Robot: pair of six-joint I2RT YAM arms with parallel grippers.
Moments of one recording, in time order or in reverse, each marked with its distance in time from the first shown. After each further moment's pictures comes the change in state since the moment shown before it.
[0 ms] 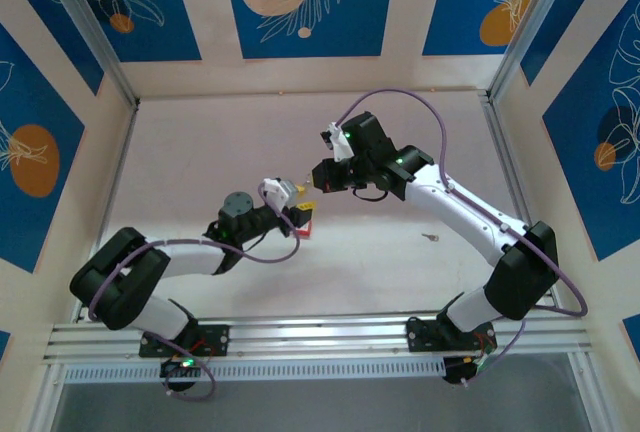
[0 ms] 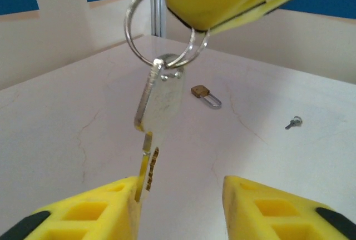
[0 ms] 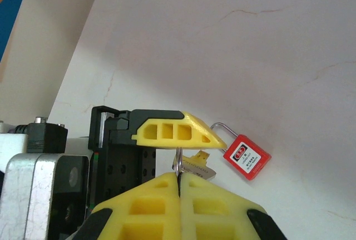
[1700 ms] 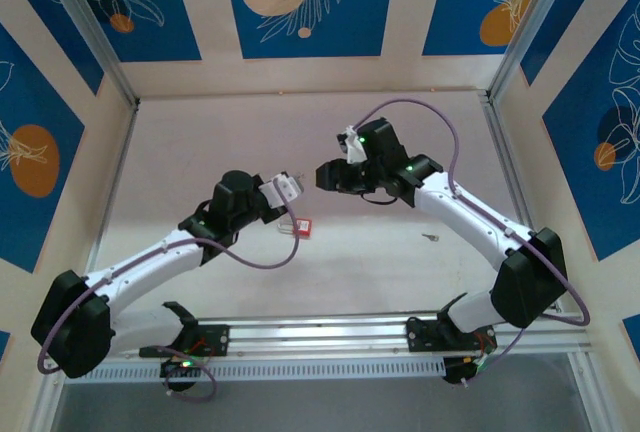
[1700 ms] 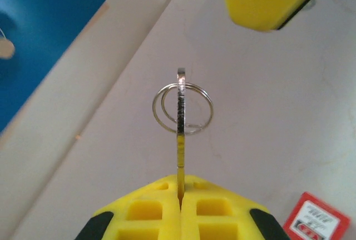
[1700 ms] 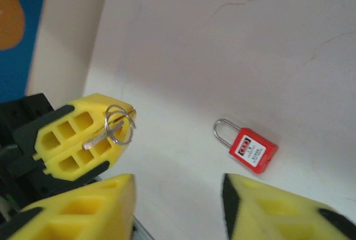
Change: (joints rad) left arm -0.028 -0.297 0.245 -0.794 -0.349 0.641; right arm -0.103 -0.064 -0.172 0.153 -0.113 0.161
